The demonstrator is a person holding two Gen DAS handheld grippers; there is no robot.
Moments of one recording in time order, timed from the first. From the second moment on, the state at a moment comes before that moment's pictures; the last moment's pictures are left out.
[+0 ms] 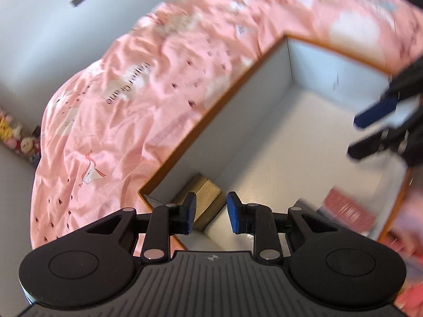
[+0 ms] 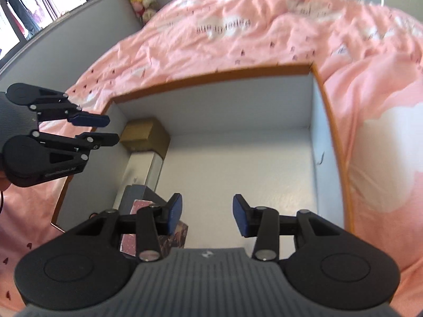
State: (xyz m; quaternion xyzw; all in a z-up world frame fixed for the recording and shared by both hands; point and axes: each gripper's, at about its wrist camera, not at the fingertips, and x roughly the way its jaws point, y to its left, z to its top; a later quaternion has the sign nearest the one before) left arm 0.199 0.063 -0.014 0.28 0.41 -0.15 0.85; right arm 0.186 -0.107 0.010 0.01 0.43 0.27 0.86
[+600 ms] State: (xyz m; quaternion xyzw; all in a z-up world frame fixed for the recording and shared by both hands) left arm 0.092 0.046 0.049 0.04 0.31 -0.08 0.95; right arm 0.101 -0.147 0.044 -0.01 0.28 0.27 0.92
